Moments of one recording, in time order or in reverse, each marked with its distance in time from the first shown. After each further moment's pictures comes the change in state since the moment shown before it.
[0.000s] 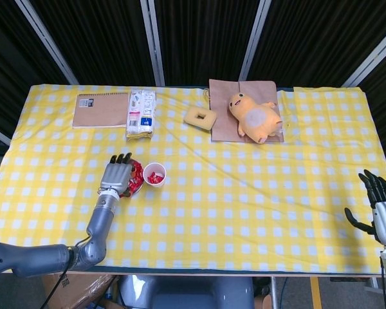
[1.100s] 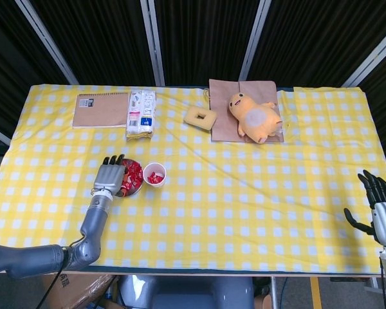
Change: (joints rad) left arm 0.025 0.024 0.014 0.007 -0.014 -0.019 0.000; right arm -0.002 -0.003 -0.002 0.001 -0.003 0.005 -0.004
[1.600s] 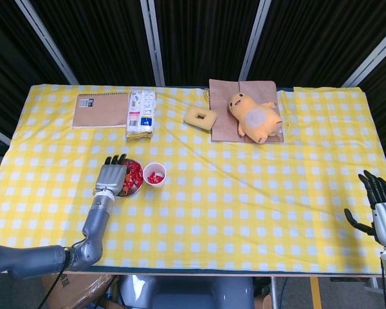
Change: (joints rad) left arm 0.005 0.001 -0.015 -0.015 0.017 0.019 -0.014; right arm -0.001 0.001 0.000 0.002 0.000 0.004 0.004
